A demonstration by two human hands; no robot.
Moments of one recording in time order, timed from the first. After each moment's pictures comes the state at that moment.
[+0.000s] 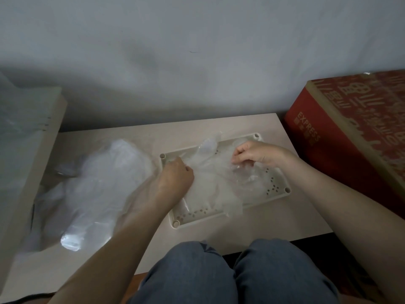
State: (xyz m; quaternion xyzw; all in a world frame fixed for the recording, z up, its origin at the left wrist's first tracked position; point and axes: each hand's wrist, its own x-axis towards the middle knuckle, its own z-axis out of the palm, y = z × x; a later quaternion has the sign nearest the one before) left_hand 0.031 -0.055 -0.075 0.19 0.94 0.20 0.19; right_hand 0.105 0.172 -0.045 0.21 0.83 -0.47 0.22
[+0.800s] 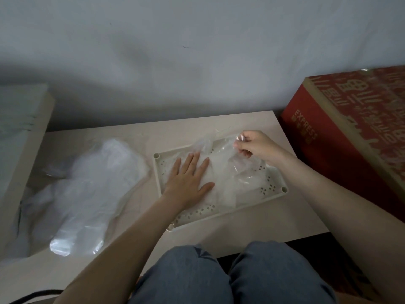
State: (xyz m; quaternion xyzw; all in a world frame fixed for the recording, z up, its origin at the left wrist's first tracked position) left_hand 0.046 -0.046 -0.119 0.47 0.88 0.00 0.11; right_hand 0.108 0.189 -0.061 0.27 0.80 -0.53 0.02
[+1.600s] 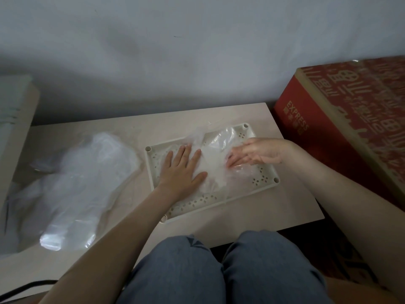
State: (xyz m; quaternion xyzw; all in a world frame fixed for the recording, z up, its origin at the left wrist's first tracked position) left_hand 0.047 -0.042 -0.118 0.44 0.89 0.00 0.13; right_hand 0.138 0.189 -0.036 0.24 0.70 -0.61 0.30
